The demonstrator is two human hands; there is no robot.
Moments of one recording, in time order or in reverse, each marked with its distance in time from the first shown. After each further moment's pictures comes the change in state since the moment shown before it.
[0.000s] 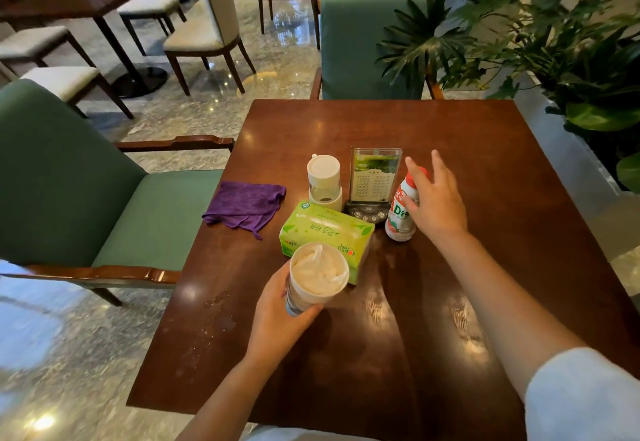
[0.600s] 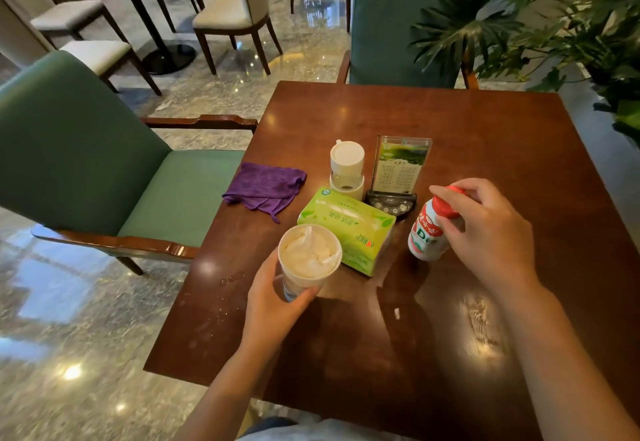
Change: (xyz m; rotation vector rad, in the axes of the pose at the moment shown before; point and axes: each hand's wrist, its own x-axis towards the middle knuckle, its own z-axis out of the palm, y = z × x) left_hand -0.006 -0.001 -0.020 -0.008 0.173 0.005; right_hand -0.064 -0.015 -0.057 0.108 0.161 -0.241
